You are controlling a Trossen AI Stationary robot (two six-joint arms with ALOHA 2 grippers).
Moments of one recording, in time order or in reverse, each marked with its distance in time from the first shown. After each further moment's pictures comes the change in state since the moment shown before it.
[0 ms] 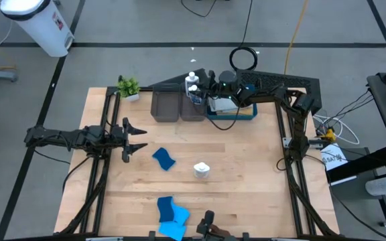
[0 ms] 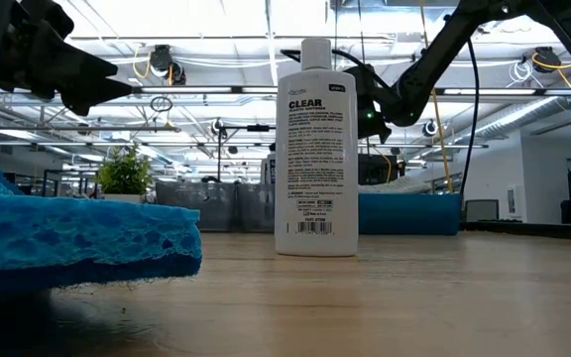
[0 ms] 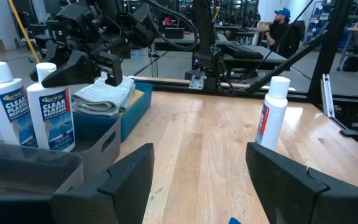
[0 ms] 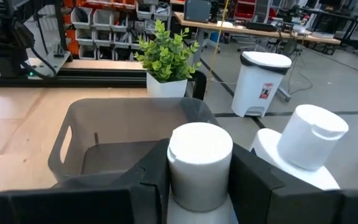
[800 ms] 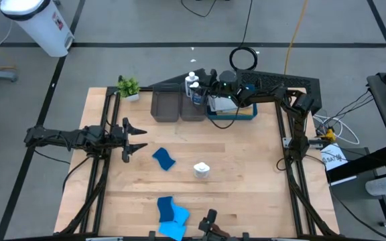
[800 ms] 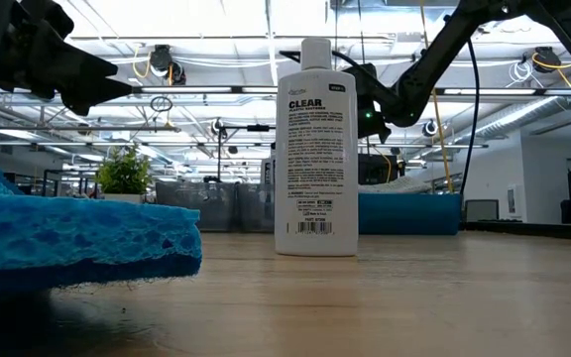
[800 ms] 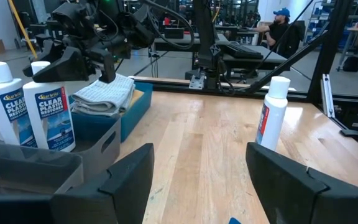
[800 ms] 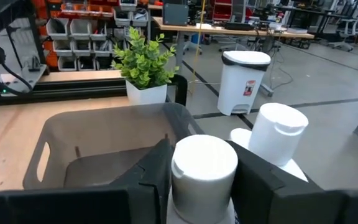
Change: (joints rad) left arm 0.000 0.000 0.000 0.000 0.000 0.001; right arm 0.000 0.001 -0.001 0.033 0.077 0.068
